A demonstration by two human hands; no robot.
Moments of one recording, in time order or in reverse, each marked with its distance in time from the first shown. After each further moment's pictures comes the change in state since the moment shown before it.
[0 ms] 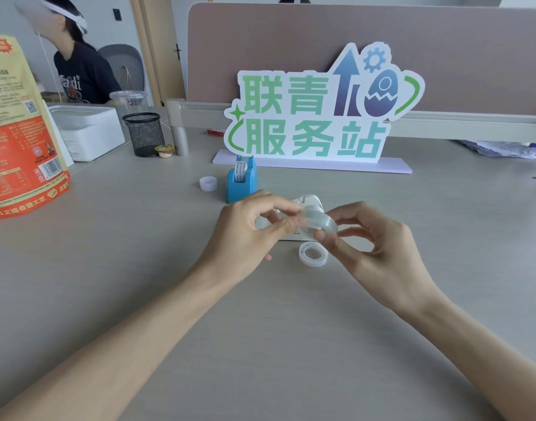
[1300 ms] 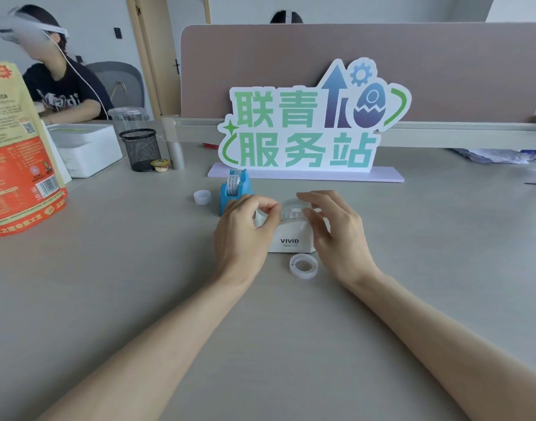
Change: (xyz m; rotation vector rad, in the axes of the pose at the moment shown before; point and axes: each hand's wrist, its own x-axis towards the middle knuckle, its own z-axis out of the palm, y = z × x) left_hand 0.036 -0.034 0.031 0.361 0.453 0.049; right_hand 0.055 0.050 0.033 -0.176 0.179 -0.344
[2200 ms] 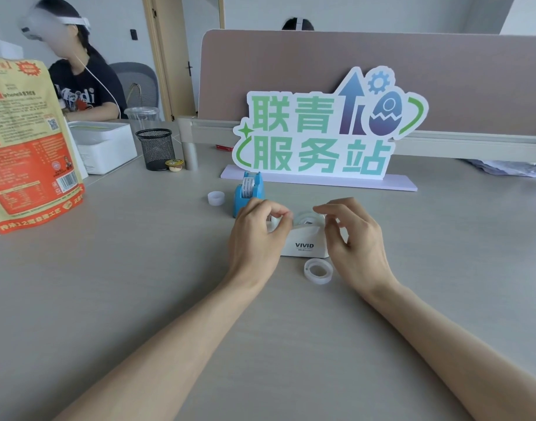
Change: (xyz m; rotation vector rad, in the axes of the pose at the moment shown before) left_hand 0.002 -0.007 -0.004 -0.067 -0.078 -0.055; right_hand -0.005 -0.004 -0.001 -0.049 0.015 0.026
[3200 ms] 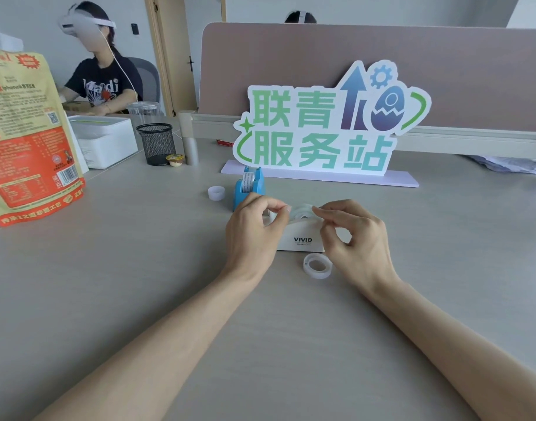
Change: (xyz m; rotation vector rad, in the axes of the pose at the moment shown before) left_hand 0.001 -0.001 -0.001 0.038 0.041 0.003; right_hand -0.003 -0.009 -0.003 0.013 0.024 0.075
